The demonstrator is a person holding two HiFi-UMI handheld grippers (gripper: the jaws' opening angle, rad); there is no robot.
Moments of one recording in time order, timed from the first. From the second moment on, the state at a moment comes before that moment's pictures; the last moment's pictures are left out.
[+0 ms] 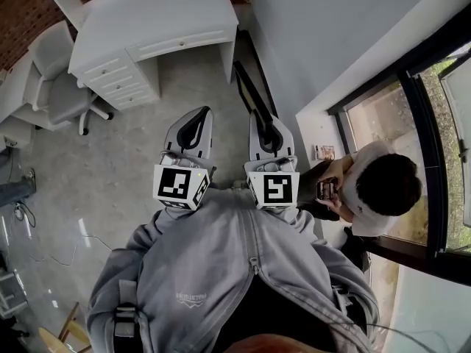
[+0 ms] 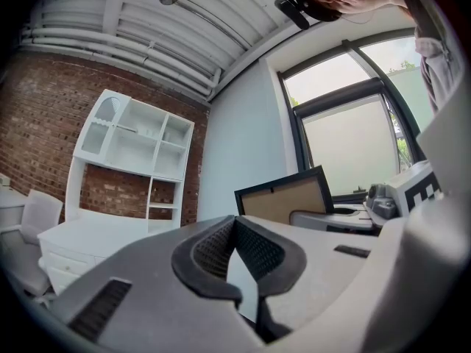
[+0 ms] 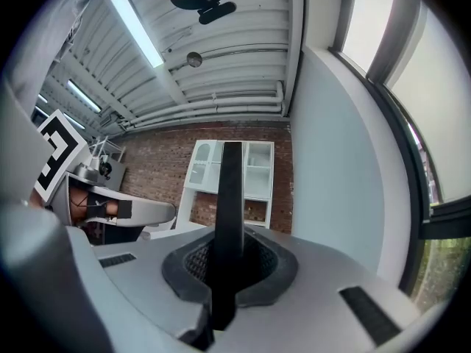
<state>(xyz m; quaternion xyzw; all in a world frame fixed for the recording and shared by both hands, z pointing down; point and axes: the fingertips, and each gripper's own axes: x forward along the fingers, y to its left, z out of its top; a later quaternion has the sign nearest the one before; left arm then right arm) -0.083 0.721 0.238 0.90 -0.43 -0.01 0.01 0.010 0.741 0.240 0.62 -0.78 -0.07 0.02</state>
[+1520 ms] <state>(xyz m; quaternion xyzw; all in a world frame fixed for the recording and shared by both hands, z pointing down) -0.078 0.372 0.255 0.93 -0.38 0.00 0.02 0.015 0.406 0.254 0.67 -0.74 -0.06 0.04</state>
